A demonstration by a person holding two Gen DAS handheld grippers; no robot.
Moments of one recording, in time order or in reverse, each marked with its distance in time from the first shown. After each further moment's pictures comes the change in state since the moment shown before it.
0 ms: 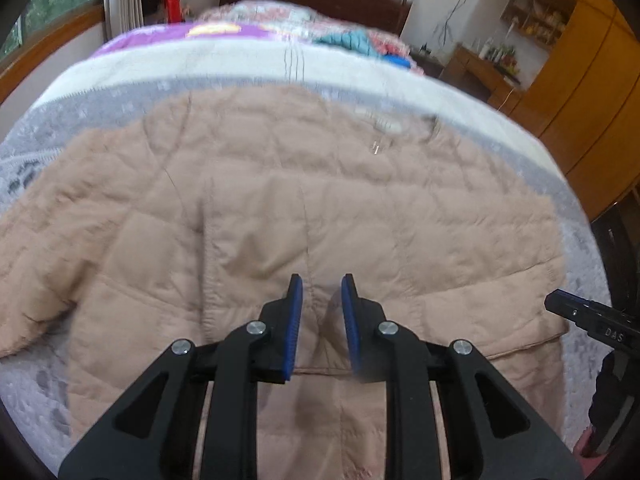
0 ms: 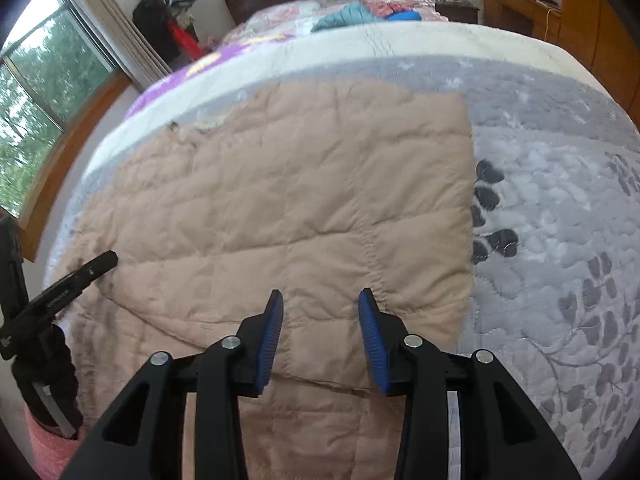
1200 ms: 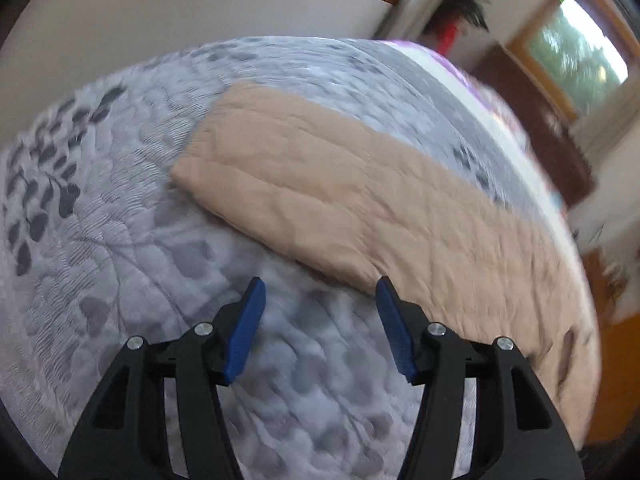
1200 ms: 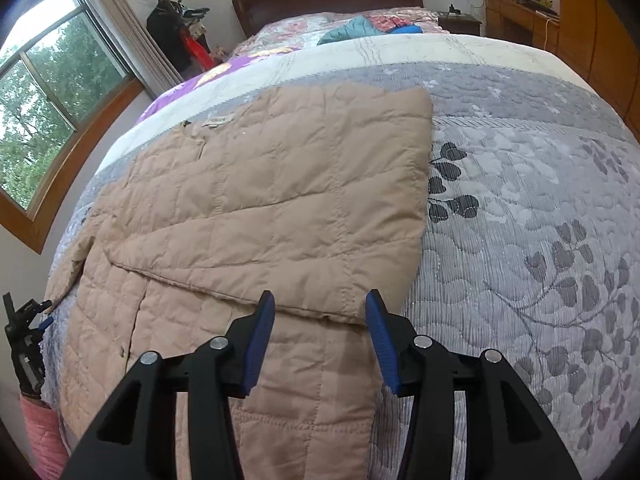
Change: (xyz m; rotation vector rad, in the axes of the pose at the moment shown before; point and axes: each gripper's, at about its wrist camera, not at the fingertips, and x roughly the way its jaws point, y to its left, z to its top) left arm -0.166 0.387 -0.142 -0.820 -0.197 0.240; right arm -0.041 -0.023 -0.040 -0.021 -0.067 0.044
